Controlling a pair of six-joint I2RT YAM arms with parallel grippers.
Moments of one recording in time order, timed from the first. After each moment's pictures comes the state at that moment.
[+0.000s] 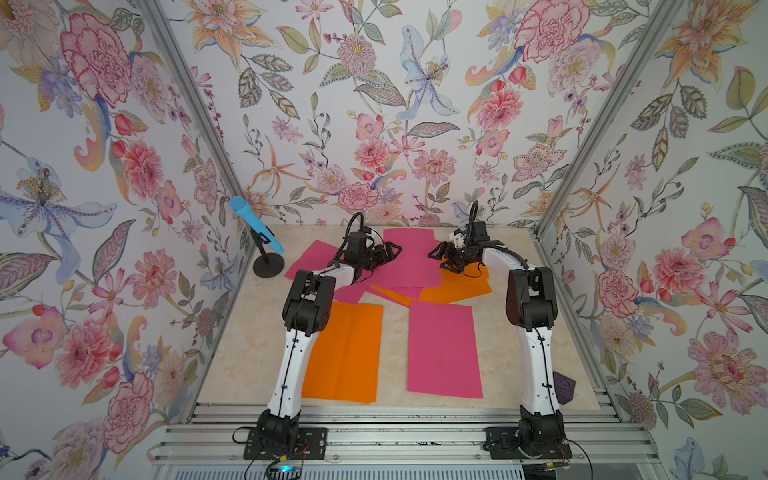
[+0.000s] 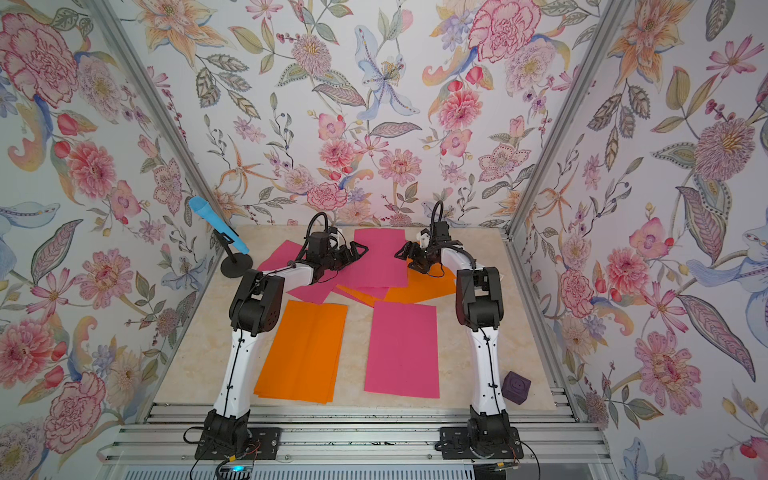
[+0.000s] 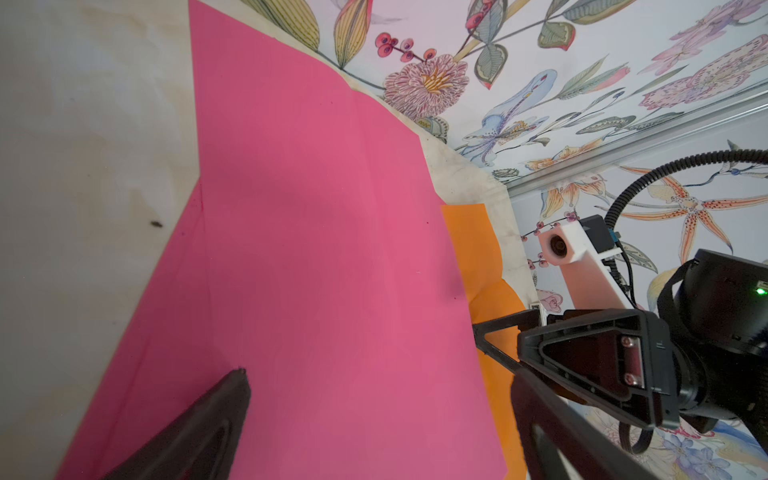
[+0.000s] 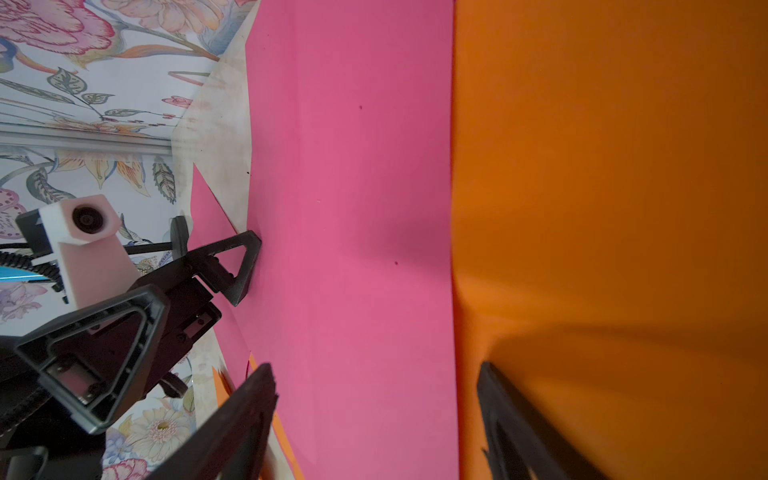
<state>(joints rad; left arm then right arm) -0.31 2.49 1.78 0.26 0.52 -0.75 0.16 2.46 1.98 -0.45 -0.68 0.54</state>
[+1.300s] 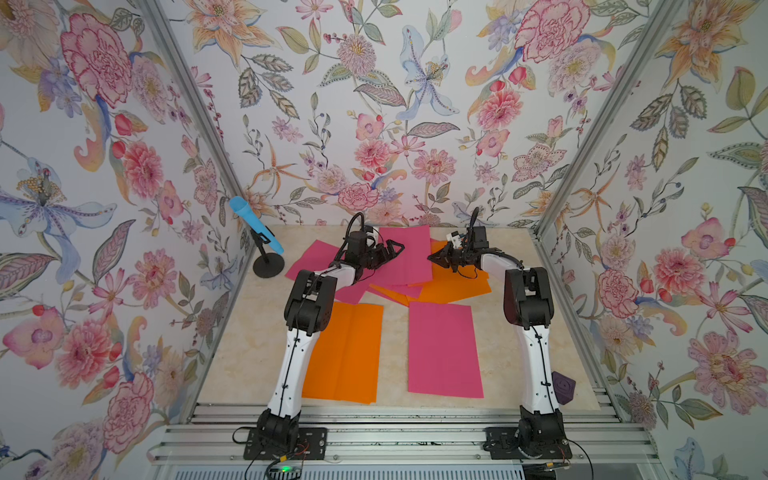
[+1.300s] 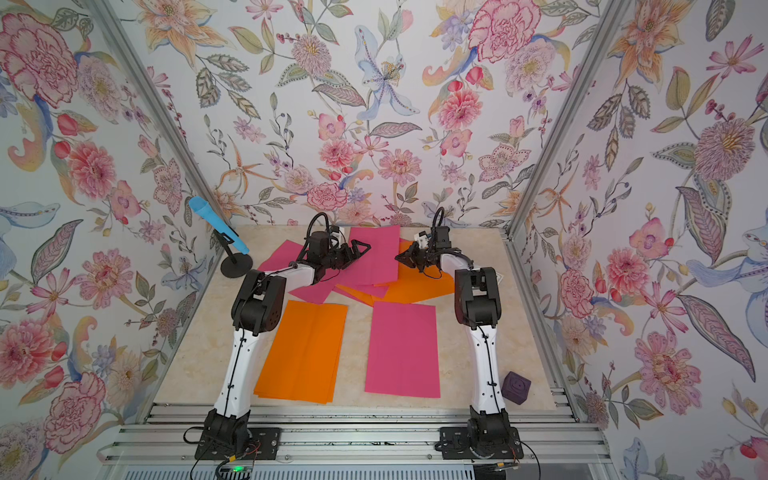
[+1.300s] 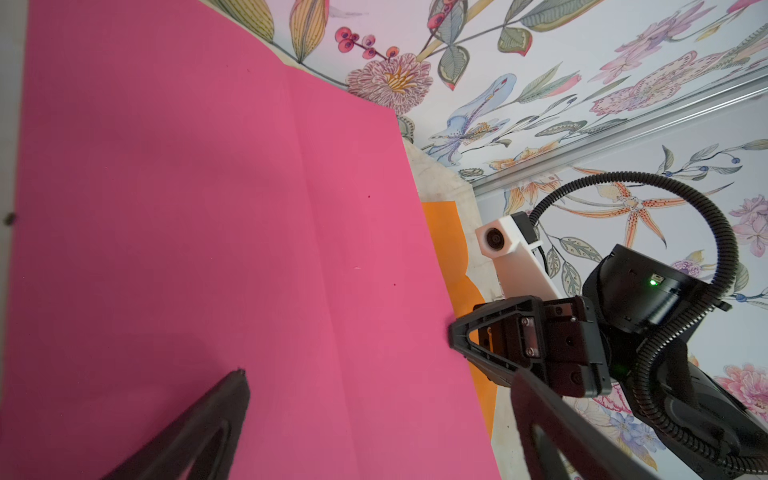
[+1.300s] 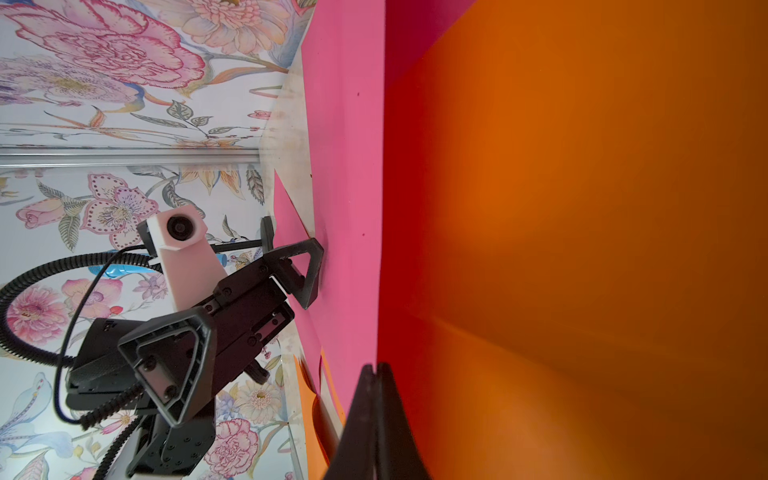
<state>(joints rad) -0.32 2.52 1.81 0.33 0.60 -0.81 0.15 2.52 1.96 -0.22 -0.88 0.76</state>
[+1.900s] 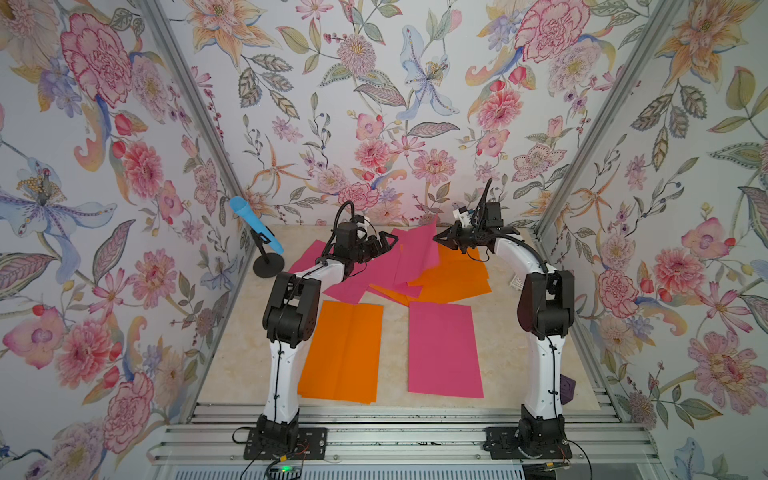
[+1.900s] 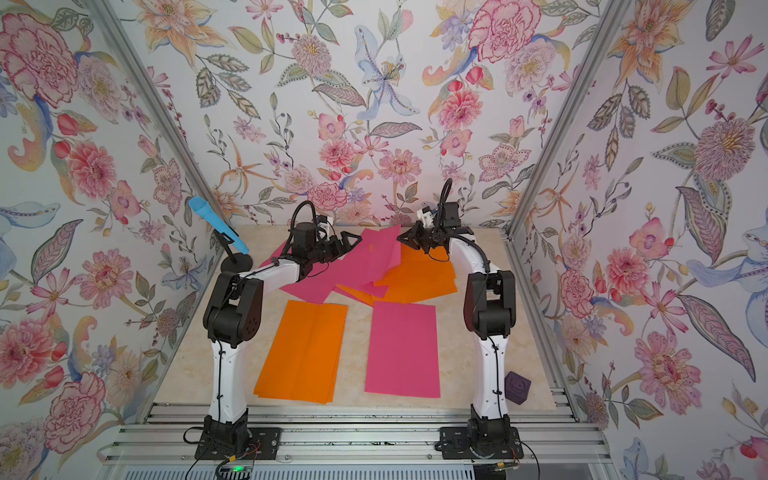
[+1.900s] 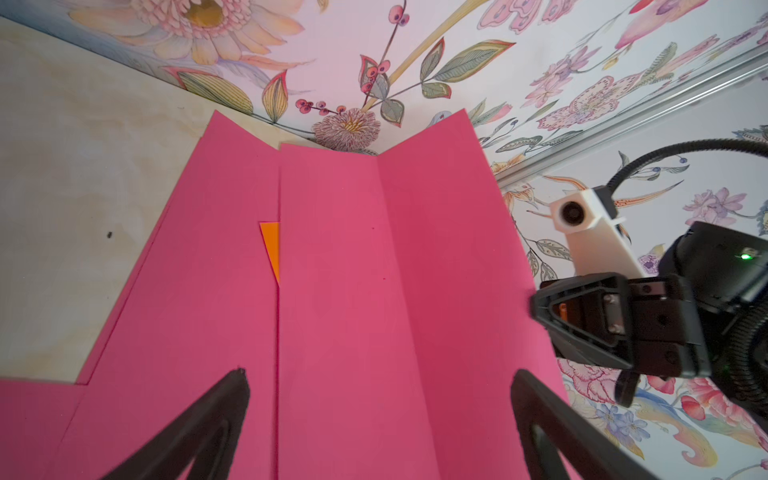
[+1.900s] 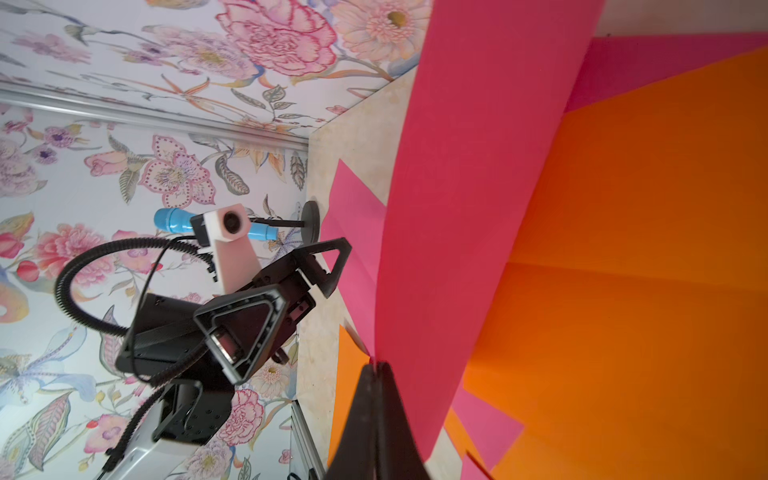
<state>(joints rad) -0.29 2.19 1.53 0.30 0.56 -0.75 0.15 2.18 1.94 -0.44 -0.87 0.65</state>
